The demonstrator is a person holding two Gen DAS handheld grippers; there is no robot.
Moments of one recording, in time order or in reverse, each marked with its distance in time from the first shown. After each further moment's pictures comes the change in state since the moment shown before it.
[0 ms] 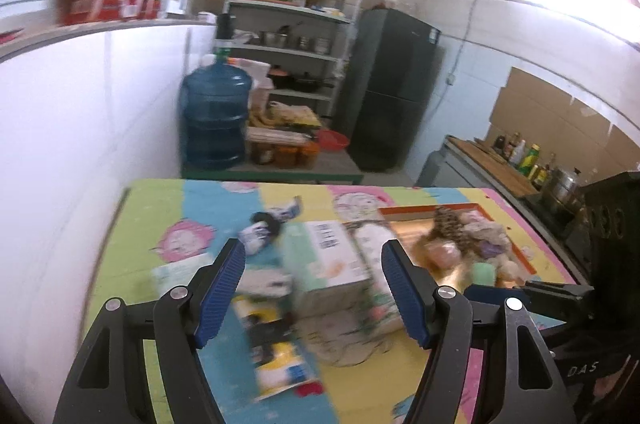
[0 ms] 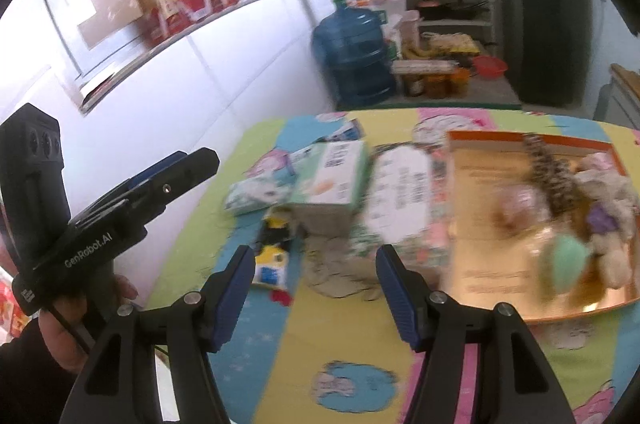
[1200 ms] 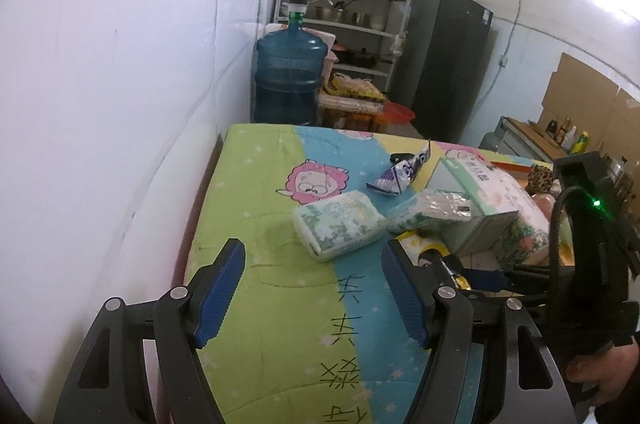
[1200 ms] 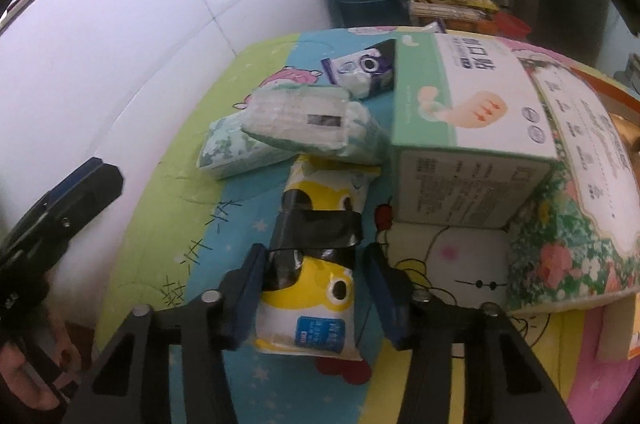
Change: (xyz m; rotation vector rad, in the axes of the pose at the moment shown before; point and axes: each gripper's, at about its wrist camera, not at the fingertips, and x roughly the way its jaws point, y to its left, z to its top) left arm 0.016 0.117 -0.056 -0.025 0.081 0.164; right arm 0.171 0.056 -0.009 -0.008 0.173 -0.067
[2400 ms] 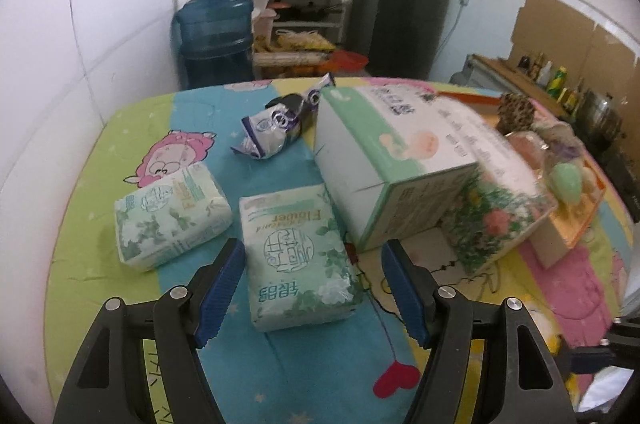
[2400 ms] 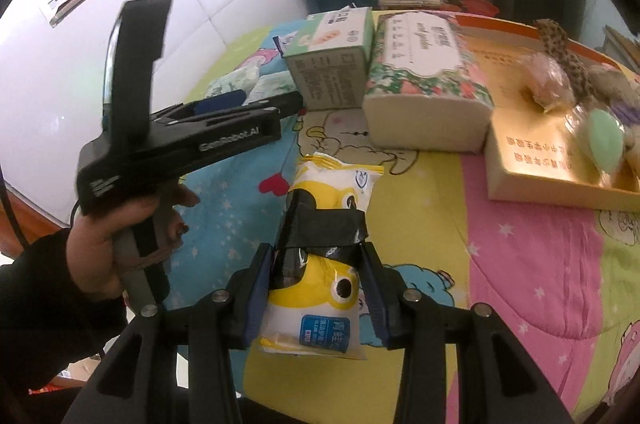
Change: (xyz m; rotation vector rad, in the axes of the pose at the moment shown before) left arm 0.086 -0.118 -0.013 0.158 0.156 -0.068; right arm -0.108 -0.048 -0.093 0.053 0.008 -0.016
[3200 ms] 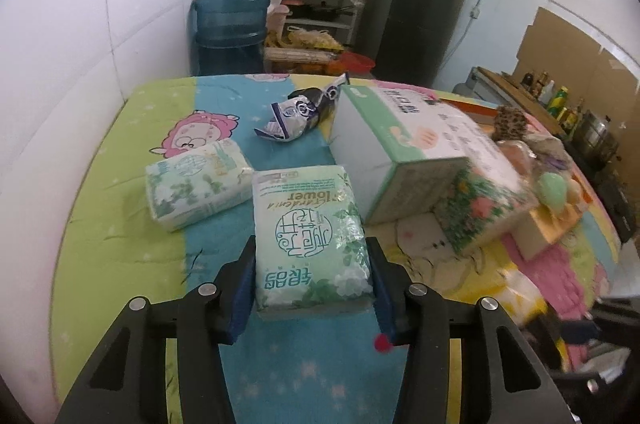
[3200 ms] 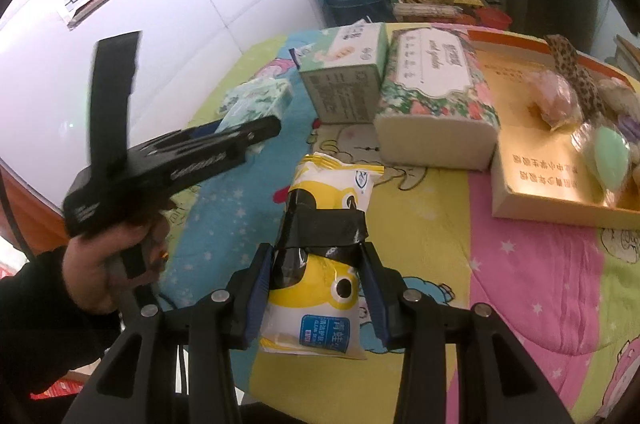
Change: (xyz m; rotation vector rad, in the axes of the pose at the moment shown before) left arm -0.038 0.018 -0.018 -0.079 0.004 -0.044; right arm -0.008 0.003 0.005 -0.039 -0.026 0.050
